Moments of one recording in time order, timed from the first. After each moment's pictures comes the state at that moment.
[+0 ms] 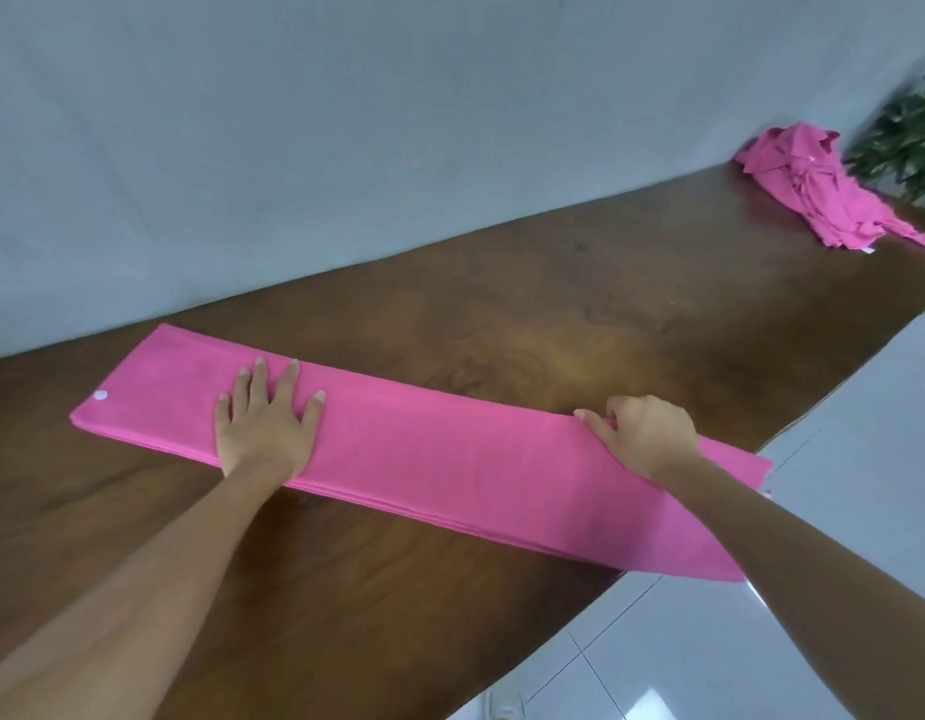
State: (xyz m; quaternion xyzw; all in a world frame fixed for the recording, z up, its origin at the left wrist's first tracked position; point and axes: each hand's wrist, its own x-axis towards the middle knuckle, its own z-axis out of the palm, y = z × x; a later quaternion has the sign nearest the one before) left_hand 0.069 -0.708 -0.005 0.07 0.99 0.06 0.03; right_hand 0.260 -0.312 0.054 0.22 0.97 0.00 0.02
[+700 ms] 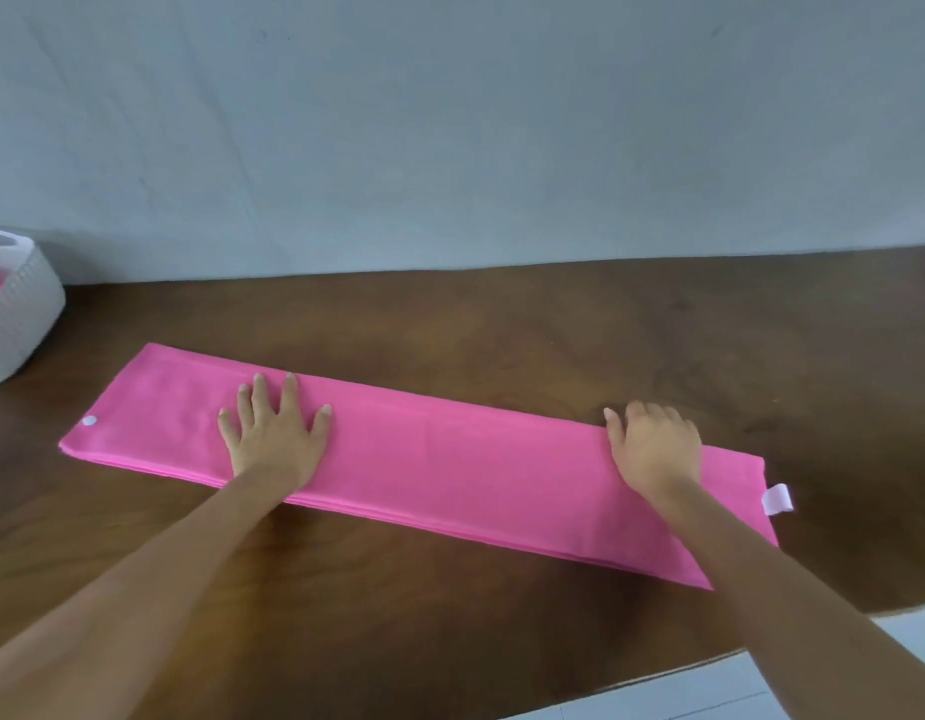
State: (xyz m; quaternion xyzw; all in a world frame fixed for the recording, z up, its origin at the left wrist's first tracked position) left_hand 0.124 -0.679 0.000 -0.14 0.99 0.10 0.03; right_hand 0.148 -0.241 0.007 0.10 0.99 0.03 -0.09
